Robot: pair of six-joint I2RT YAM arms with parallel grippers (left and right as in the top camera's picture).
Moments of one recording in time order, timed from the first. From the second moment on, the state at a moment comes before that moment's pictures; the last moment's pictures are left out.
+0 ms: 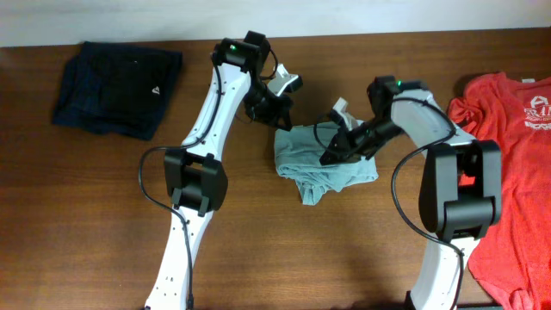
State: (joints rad) left arm -0.36 2.74 2.78 -1.59 0.63 0.27; right arm 0.07 2.13 1.53 -1.14 -0.88 -0.33
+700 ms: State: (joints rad) left arm -0.36 2.89 2.78 -1.55 0.72 0.27; right arm 0.05 2.13 1.26 -0.89 -0.83 -0.08
